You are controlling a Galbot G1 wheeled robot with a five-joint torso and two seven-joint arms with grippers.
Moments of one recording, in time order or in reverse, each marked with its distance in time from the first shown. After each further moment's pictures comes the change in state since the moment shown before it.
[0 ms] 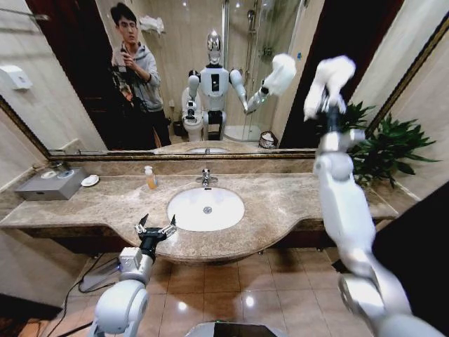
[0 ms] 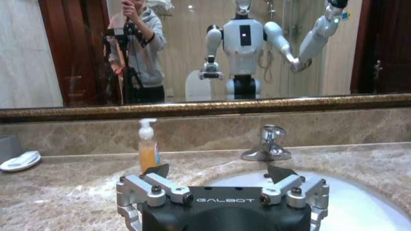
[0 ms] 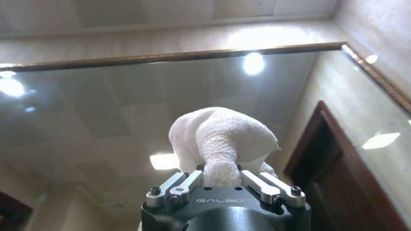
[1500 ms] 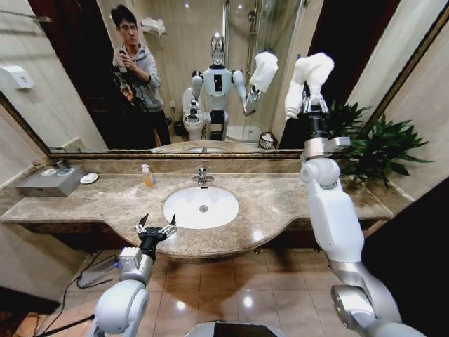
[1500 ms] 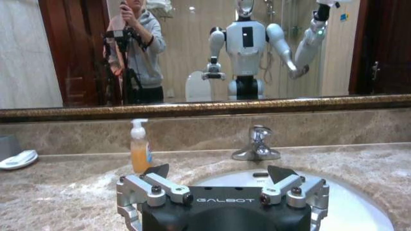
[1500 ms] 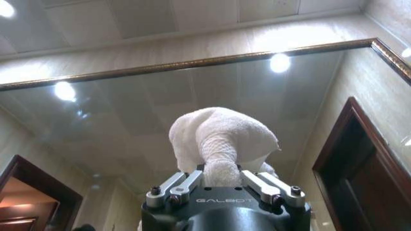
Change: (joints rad) left arm 0.000 0.000 0.000 0.000 0.000 0.000 0.000; right arm -0.199 -0.017 -0.001 0.236 -0.007 -0.039 -0.032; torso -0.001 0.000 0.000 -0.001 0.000
